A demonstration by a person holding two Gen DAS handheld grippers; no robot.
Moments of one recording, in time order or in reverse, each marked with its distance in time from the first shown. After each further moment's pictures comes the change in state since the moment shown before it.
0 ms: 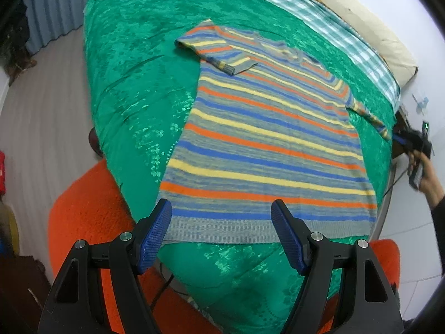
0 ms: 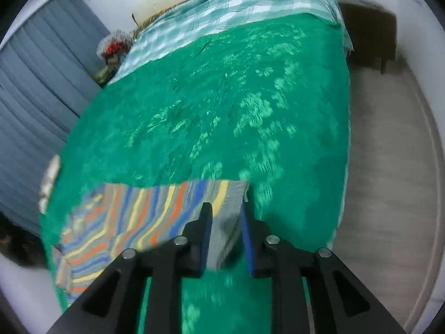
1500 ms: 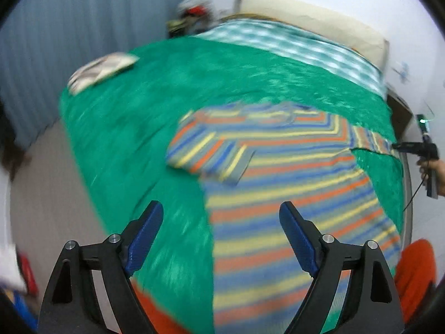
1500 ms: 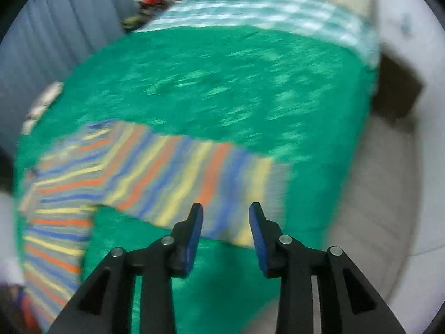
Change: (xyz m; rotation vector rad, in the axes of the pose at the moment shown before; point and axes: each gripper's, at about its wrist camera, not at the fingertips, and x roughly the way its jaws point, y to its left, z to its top) left arm -0.004 -0.023 0.133 0.380 -0.255 0.033; right arm 0.008 0.070 -0.033 -0.373 0.088 -0.099
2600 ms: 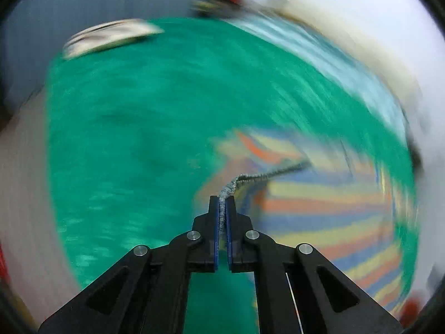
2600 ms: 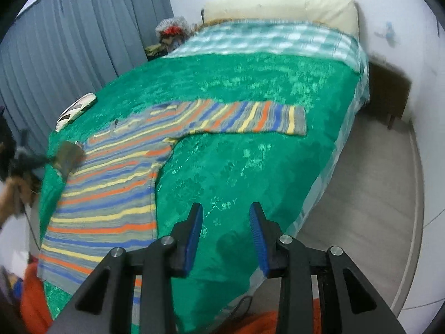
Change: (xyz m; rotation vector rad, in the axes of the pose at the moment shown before) left arm 0.116 0.165 0.061 -0.389 0.033 0.017; right arm -0.126 0.080 -0.185 -0.013 -0.236 0.010
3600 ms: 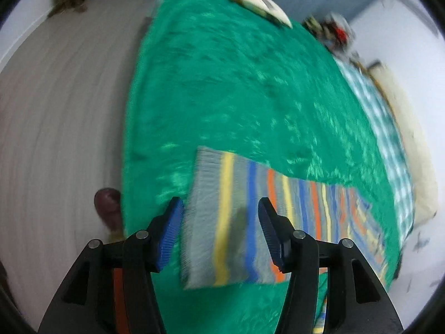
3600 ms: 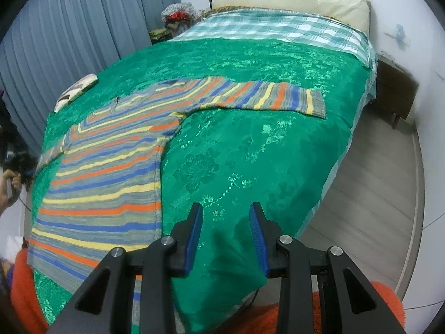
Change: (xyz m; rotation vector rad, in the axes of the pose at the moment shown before) left arm 0.052 0.154 -0.017 -0.418 0.101 0.034; right arm 0.034 0.025 -0.017 -0.050 0.087 -0.010
